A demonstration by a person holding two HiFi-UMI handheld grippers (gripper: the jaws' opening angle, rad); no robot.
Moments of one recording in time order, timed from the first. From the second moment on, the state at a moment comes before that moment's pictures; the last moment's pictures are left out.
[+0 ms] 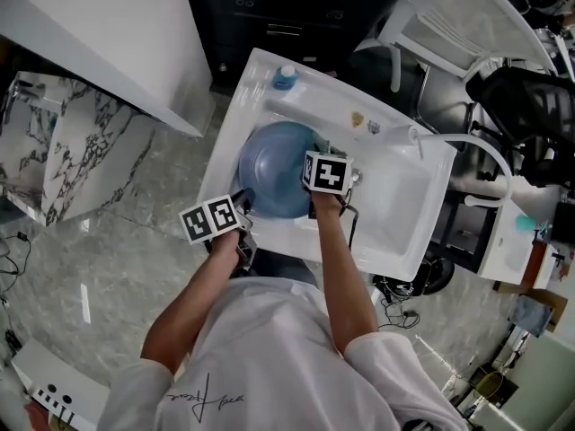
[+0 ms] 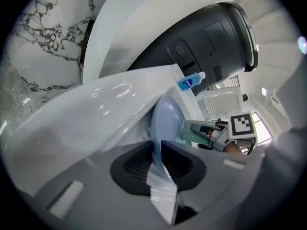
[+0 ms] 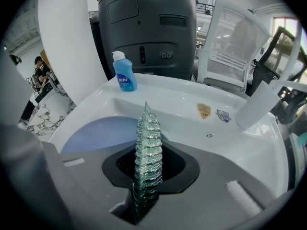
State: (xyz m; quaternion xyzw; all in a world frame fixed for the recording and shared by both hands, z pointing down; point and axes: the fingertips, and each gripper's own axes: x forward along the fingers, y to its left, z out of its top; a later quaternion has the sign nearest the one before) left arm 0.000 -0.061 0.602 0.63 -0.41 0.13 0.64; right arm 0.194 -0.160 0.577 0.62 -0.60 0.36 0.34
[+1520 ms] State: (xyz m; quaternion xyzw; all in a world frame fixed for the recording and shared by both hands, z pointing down) left arm -0.001 -0.059 0.601 0.62 -0.41 0.11 0.66; right arm 0.099 -0.187 0.584 0.50 -0.70 0.31 0.39
